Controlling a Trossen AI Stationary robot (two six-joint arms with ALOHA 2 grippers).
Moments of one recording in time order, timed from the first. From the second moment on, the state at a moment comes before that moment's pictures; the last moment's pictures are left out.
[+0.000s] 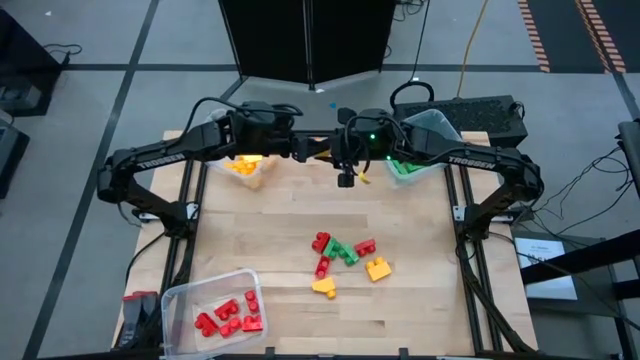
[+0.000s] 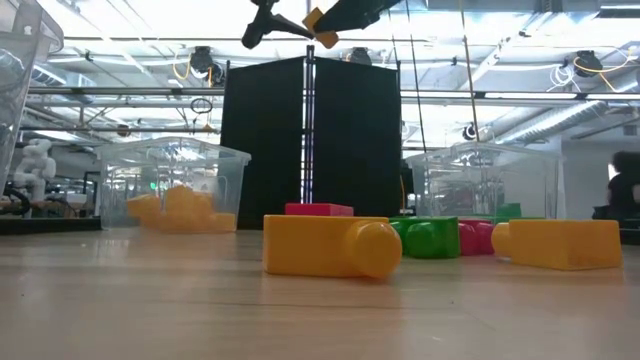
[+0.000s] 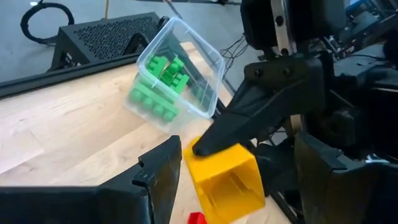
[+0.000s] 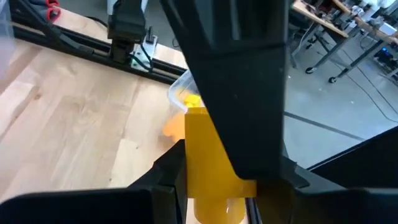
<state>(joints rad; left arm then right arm) 0.29 1.42 1.46 -0.45 0.01 -0.76 -0.24 1.57 1.55 -0.38 0.00 -0.45</state>
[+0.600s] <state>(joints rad) 0.28 1.46 1.47 -0.46 0.02 -0.78 -0.23 1.57 1.55 -0.38 0.01 -0.47</state>
